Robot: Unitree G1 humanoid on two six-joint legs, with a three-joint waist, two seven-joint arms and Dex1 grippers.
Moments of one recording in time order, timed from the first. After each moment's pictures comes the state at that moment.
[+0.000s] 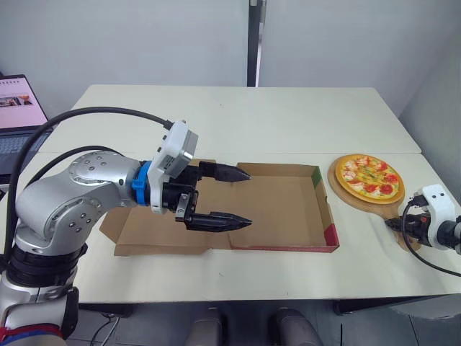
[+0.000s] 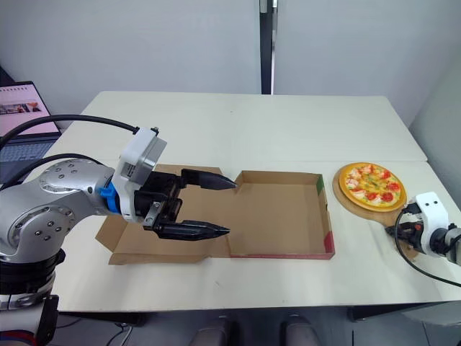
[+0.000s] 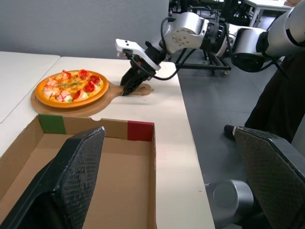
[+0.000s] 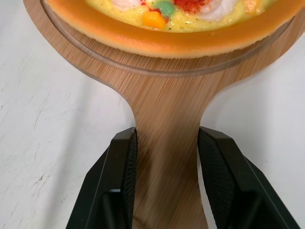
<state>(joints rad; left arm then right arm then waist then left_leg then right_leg) -0.61 0.85 0.03 -0.46 -0.93 0.86 -1.09 -0.15 -0.88 -0.30 0.11 0.30 0.83 0.74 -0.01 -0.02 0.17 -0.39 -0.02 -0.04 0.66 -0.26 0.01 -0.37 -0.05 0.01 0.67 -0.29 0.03</state>
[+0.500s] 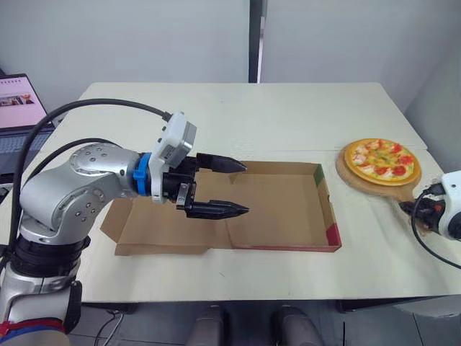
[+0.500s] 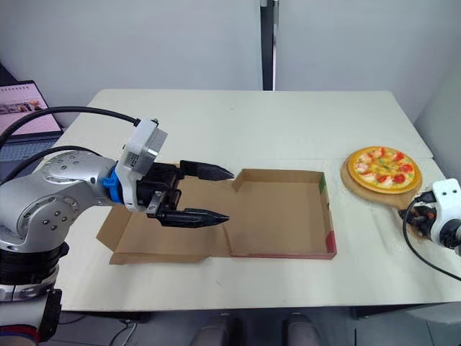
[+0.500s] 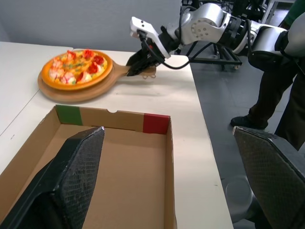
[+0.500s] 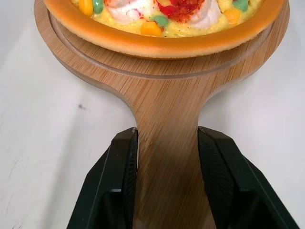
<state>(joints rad) -0.66 0.83 0.00 -0.39 -0.87 0.84 -1.12 -0.14 -0.87 -0.41 0.00 0.30 0.80 0.65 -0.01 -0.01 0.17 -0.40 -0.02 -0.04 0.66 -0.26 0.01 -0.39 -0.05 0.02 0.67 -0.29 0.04</state>
